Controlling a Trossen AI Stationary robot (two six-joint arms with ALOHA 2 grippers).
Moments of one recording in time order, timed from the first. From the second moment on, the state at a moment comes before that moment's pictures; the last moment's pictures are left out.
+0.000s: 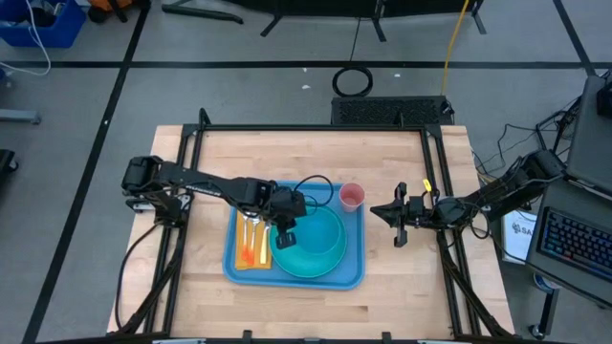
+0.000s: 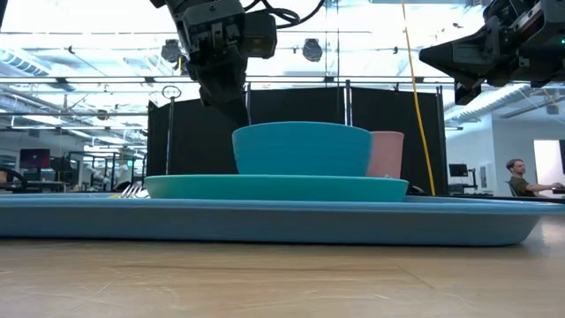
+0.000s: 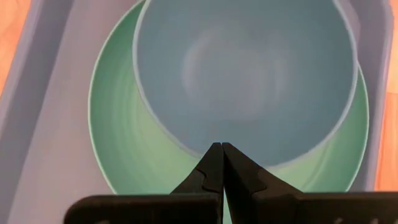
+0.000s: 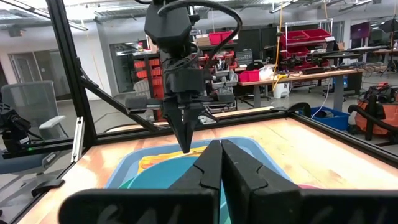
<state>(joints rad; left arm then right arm) -0.09 1.70 1.27 -0.65 0.03 -0.28 0.39 0.89 0.02 1.01 0.52 0.06</state>
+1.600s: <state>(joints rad) -0.07 1.81 1.32 -0.69 0.16 -0.28 0.39 0.89 0.02 1.01 0.52 0.06</state>
